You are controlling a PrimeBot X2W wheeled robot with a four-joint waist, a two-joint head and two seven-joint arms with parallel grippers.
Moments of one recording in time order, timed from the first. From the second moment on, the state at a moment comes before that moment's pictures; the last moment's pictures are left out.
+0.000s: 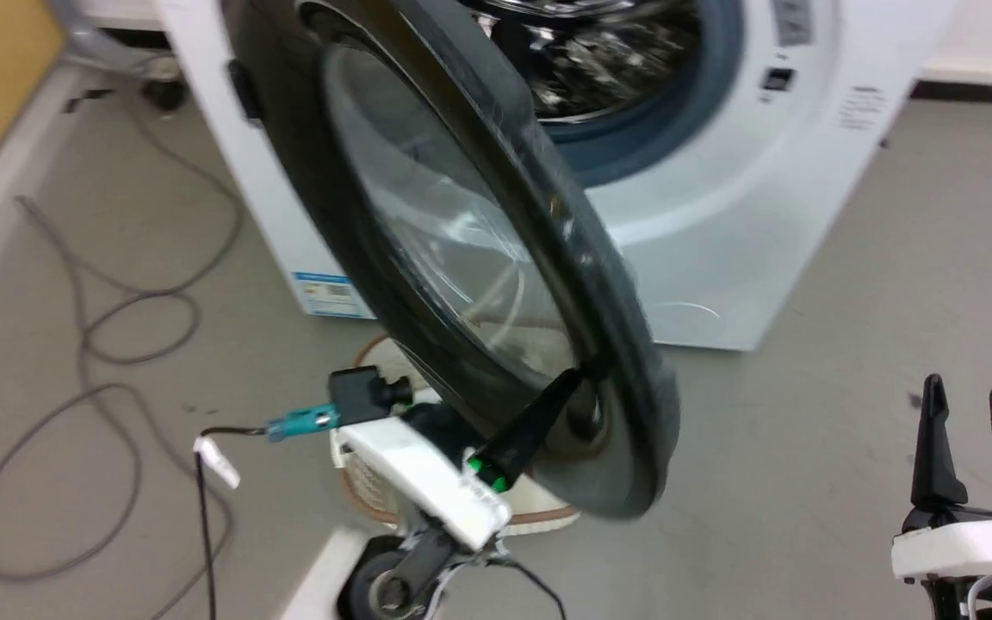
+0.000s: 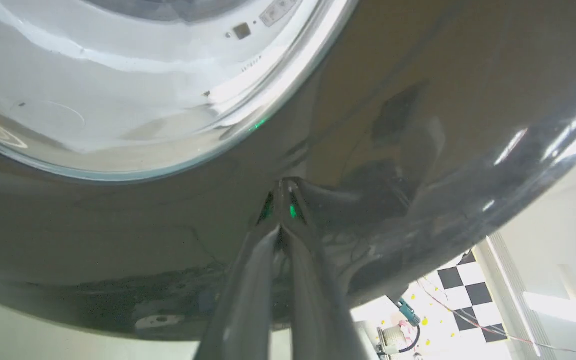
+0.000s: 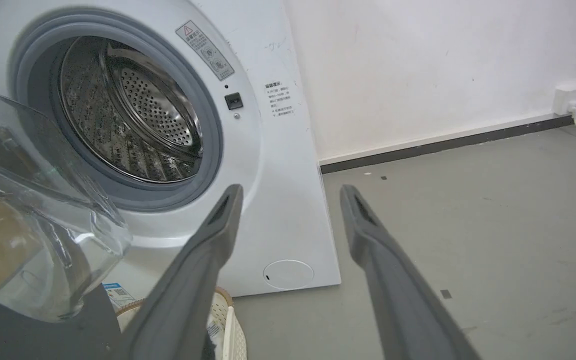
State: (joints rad) left arm -0.28 0.07 -0.45 0.10 -1.37 -0.13 0.22; right arm -0.09 -0.05 -0.23 0.17 0.27 0.13 -0.26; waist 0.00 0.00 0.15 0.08
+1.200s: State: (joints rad) left arm -0.43 0.30 -0.42 0.11 -0.41 0.27 -0.26; right arm -0.08 -0.05 -0.26 0.08 0.28 0.13 -0.26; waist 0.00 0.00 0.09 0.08
